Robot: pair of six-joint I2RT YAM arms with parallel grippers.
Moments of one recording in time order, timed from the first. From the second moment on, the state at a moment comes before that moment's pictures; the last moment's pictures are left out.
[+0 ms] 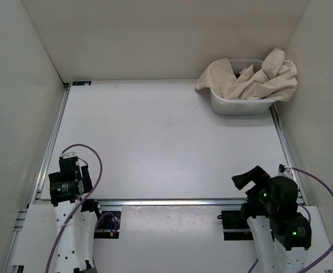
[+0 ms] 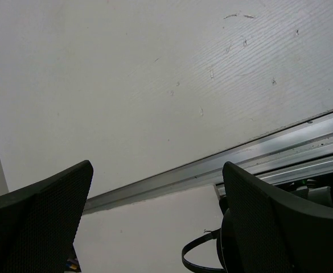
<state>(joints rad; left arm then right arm) 0.21 0.48 0.58 -1.13 -0.39 0.00 0.07 0.08 0.73 -1.30 -0.11 0.76</state>
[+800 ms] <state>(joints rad) 0.21 0.90 0.79 -0.95 -0.23 0.00 0.04 1.42 1.80 -1.16 0.26 0.54</state>
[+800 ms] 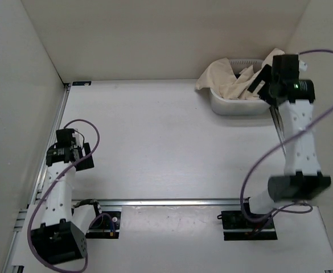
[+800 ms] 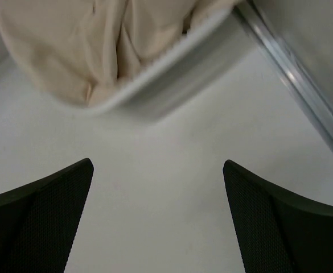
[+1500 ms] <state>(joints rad) 0.21 1.30 0.75 -0.71 -0.19 0.00 -0.12 2.35 2.34 -0.82 0.19 0.55</state>
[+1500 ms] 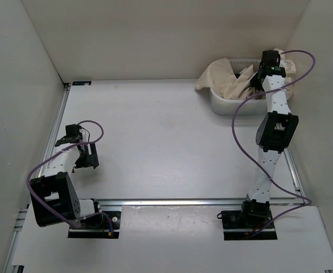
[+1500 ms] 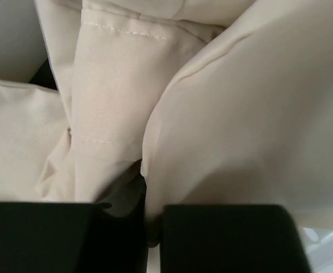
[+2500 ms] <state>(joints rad) 0.21 1.13 1.09 -0.88 -0.17 0.00 0.83 1.67 2.31 -0.31 0.48 0.19</state>
